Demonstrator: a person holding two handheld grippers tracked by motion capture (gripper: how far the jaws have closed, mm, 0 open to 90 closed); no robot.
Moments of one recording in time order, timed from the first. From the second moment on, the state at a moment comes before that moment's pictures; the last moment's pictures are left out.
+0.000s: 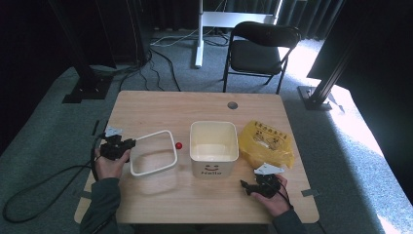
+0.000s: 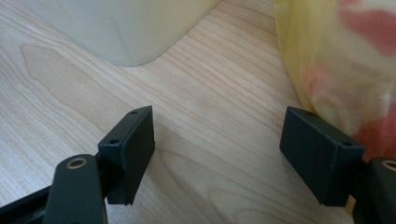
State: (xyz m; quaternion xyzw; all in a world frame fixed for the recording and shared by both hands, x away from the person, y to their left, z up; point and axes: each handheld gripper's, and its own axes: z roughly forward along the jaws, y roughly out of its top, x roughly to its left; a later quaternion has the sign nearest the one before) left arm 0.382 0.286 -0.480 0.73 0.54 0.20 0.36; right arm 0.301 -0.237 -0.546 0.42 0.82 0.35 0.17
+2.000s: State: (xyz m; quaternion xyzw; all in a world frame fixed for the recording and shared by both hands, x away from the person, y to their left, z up) left arm 0.415 0.189 -0.419 0.77 0.47 0.19 0.39; right arm 0.303 -0.234 -0.547 0.42 0.82 0.35 0.17
